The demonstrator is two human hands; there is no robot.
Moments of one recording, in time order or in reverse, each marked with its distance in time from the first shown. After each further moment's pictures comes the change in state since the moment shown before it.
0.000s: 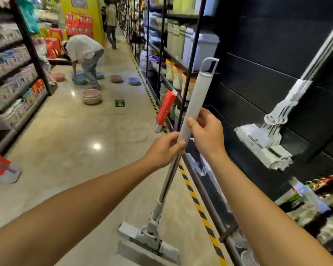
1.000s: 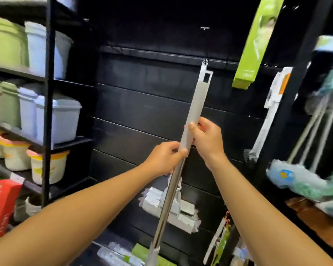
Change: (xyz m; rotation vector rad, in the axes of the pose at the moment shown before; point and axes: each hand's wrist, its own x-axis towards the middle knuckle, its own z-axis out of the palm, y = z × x) left_hand 0.469 0.090 0.028 -0.340 -0.581 0.552; right_hand 0.370 -0.014 -0.099 -0.519 0.818 -0.020
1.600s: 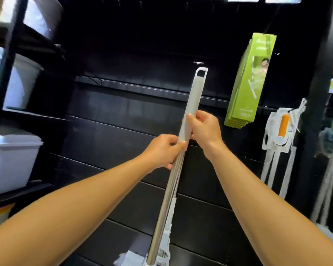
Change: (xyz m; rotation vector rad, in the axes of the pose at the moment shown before) left_hand 0.213 0.007 -0.047 -0.081 0.037 0.130; right_hand 0.216 0.005 0.023 -0.055 0.083 -0.117
